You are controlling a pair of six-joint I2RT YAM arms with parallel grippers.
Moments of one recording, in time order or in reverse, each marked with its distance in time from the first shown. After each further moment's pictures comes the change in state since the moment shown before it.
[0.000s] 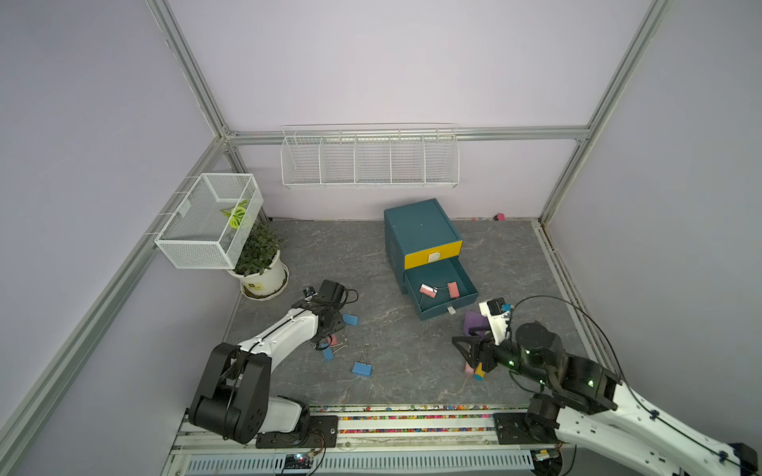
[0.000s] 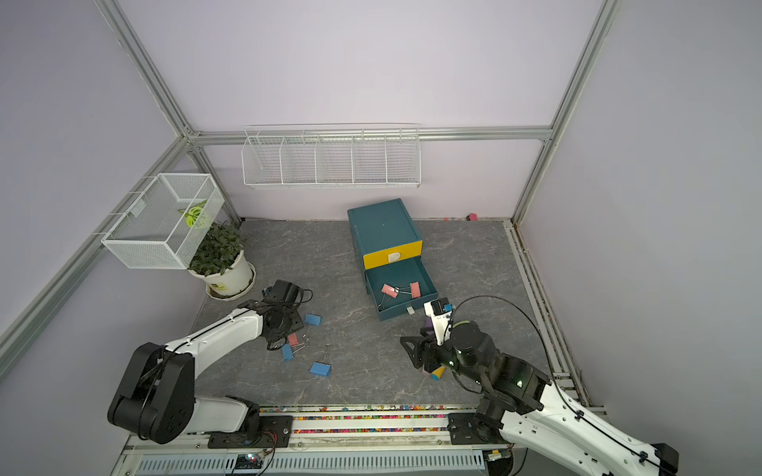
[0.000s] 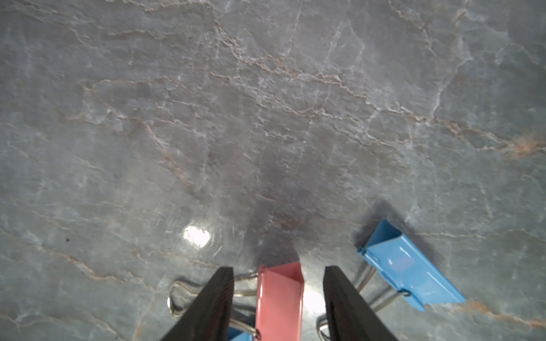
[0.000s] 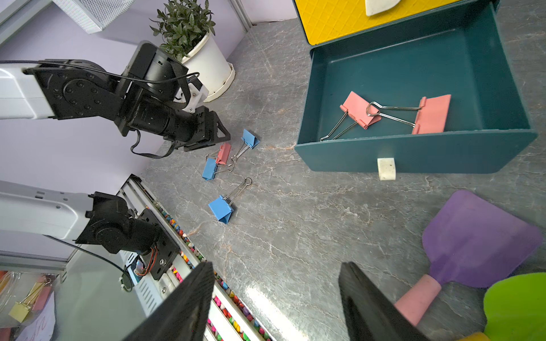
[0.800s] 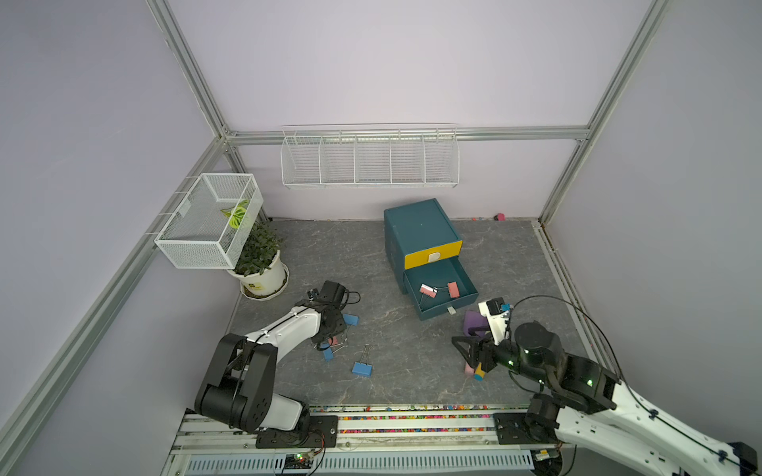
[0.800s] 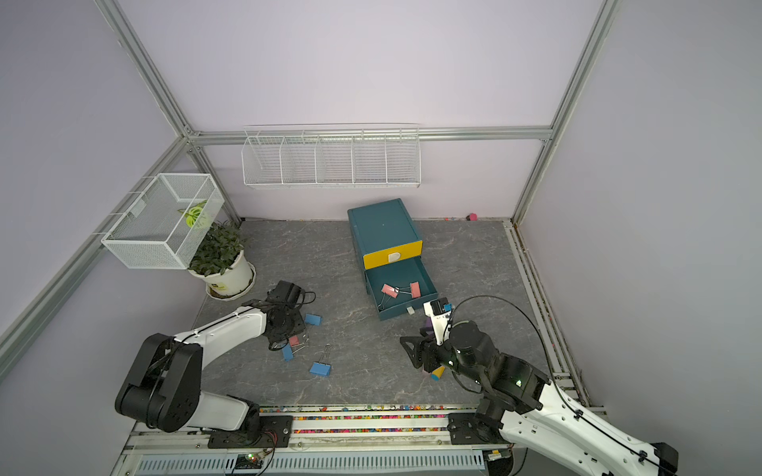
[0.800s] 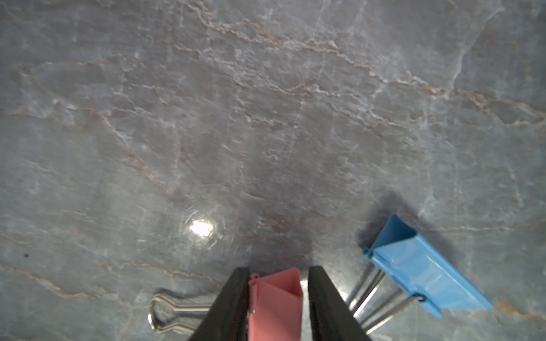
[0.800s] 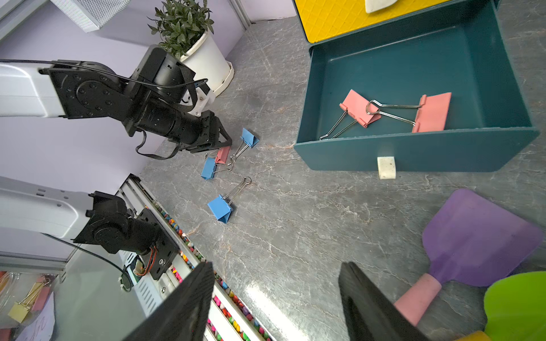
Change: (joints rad) left arm 0.005 0.047 -0.003 0.019 0.042 0.032; right arm 0.000 0.004 0.000 0.000 0.000 0.003
